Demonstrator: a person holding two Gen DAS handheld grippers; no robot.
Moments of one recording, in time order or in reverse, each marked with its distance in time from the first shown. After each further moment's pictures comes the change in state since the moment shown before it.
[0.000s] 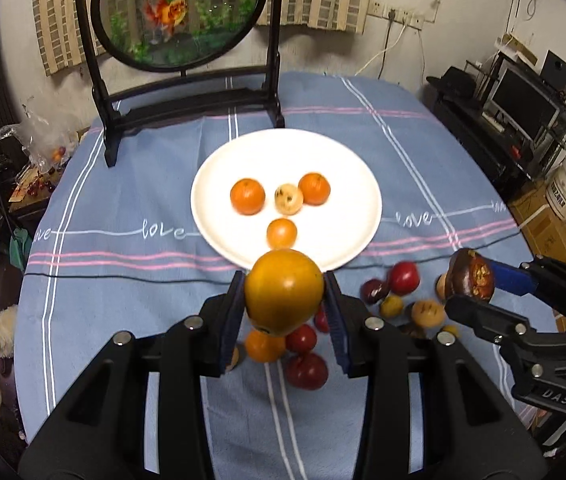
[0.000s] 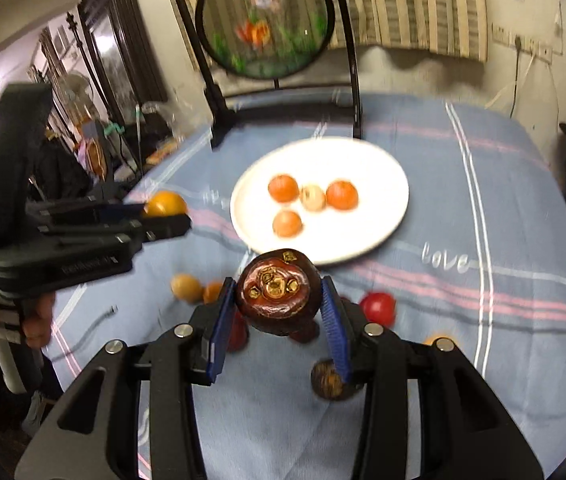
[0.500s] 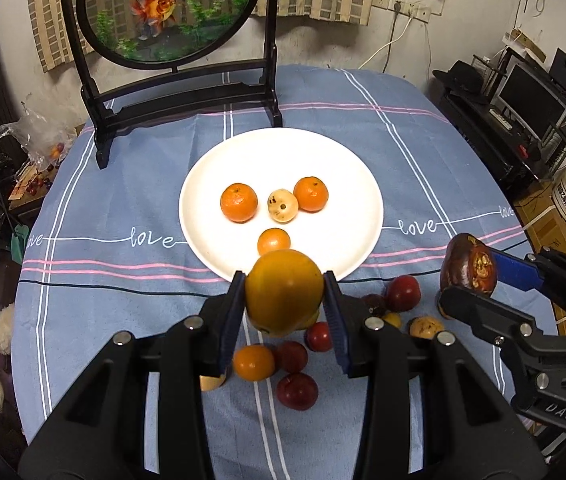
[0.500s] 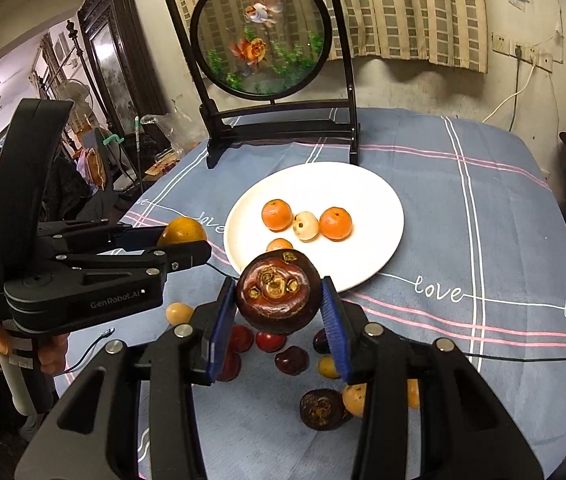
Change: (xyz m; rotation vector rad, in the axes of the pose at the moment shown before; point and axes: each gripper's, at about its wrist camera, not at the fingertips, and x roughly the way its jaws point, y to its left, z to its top) left arm 0.029 -0.008 0.018 -0.004 0.047 0.017; right arm 0.014 -0.015 0.021 0.005 0.008 0.000
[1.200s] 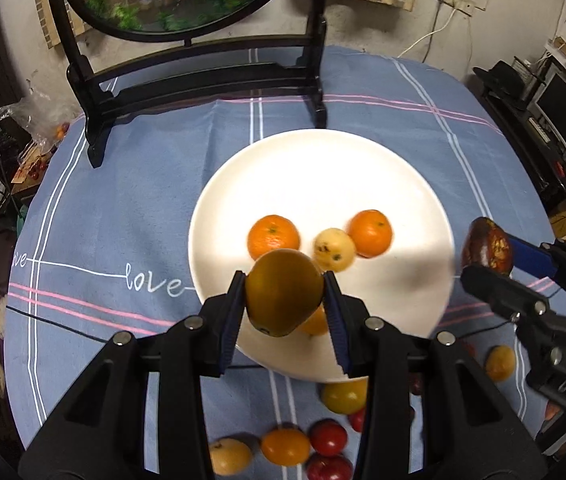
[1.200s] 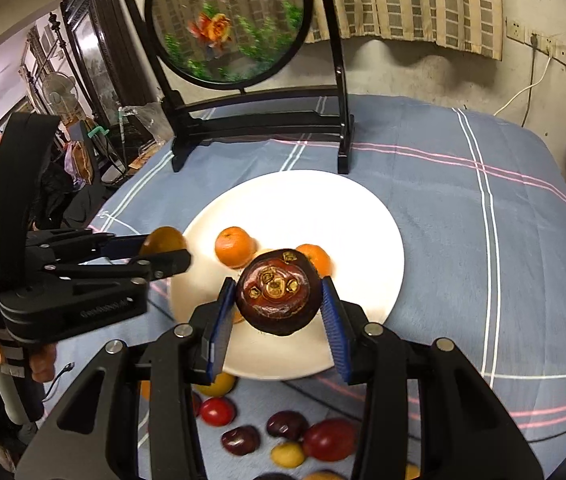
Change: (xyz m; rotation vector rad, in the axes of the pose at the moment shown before) left arm 0.089 0.036 0.060 -0.070 0.084 0.060; right arm 0.095 -0.054 0.057 0.006 0.073 -0.009
